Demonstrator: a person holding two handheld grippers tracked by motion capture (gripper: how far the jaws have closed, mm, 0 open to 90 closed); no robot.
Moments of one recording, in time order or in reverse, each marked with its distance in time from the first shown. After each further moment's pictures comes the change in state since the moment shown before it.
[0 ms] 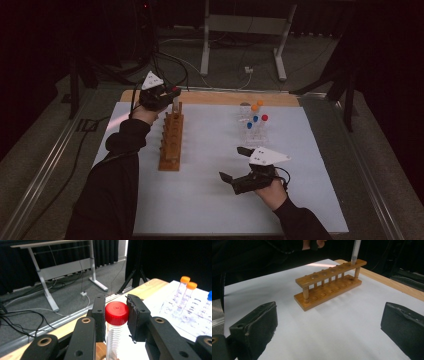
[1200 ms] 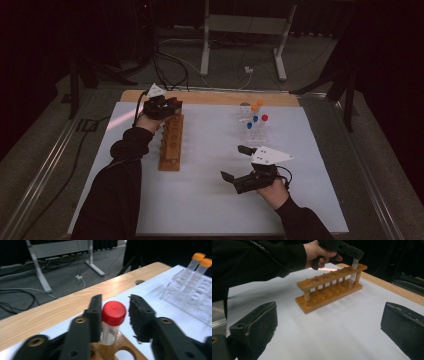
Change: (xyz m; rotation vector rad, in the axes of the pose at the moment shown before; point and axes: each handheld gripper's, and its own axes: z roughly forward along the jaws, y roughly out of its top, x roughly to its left) left arm 0.006 -0.040 0.020 0.098 -0.033 -0.090; right arm -0.004 0.001 -0.004 -0.027 0.020 -0.012
